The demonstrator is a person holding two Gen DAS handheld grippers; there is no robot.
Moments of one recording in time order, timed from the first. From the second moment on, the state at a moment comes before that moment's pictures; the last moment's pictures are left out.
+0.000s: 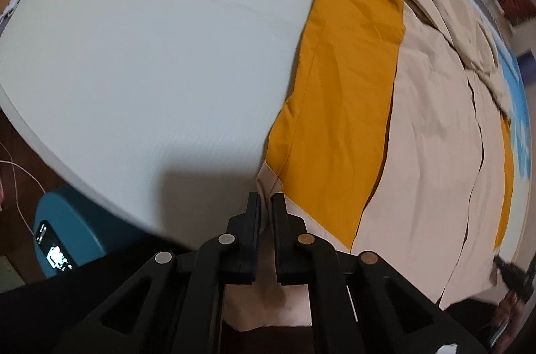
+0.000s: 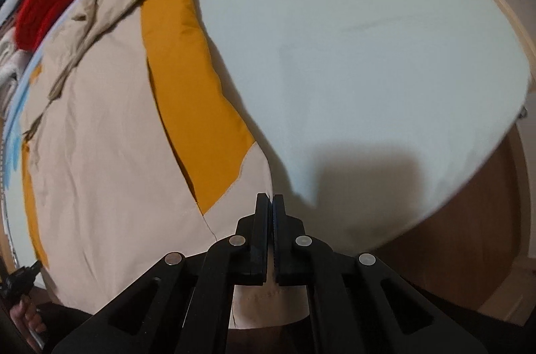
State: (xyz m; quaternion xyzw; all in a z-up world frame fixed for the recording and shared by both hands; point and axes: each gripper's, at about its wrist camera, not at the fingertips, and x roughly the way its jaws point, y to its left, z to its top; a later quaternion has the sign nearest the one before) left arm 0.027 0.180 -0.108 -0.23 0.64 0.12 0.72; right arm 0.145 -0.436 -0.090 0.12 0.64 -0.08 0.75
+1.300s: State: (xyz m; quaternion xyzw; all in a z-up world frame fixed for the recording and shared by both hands) left arm 0.052 0.142 -0.058 -0.14 0.58 0.07 0.80; right arm 0.174 -0.397 -0.055 0.12 0.57 -0.02 0.82
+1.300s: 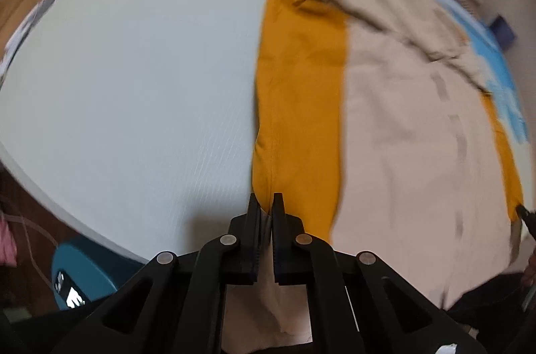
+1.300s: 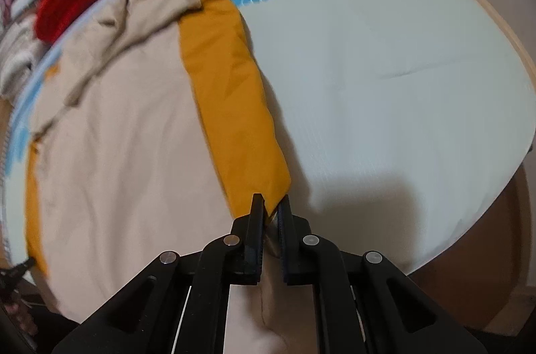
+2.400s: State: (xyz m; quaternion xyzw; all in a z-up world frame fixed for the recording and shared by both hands) left arm 0.129 0.210 0.048 -0.26 0.52 -0.08 0.81; right arm 0.202 -0.435 0.094 0.19 0.45 0.08 0.87
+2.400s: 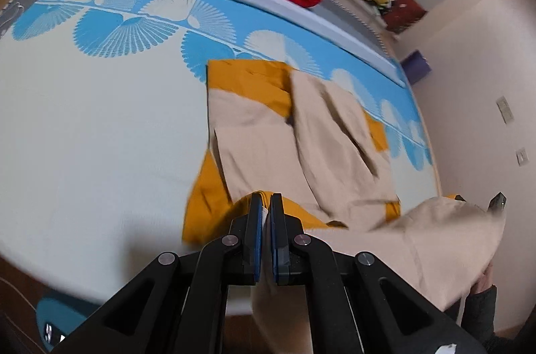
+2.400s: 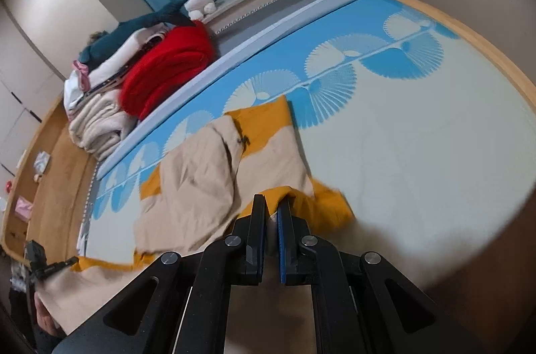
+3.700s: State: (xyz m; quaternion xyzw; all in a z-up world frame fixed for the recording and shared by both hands) left arm 0.222 0.235 -0.056 -0.29 0.59 0.05 0.75; right arm 0.359 -0.434 -0.079 0.14 0.60 0.01 0.78
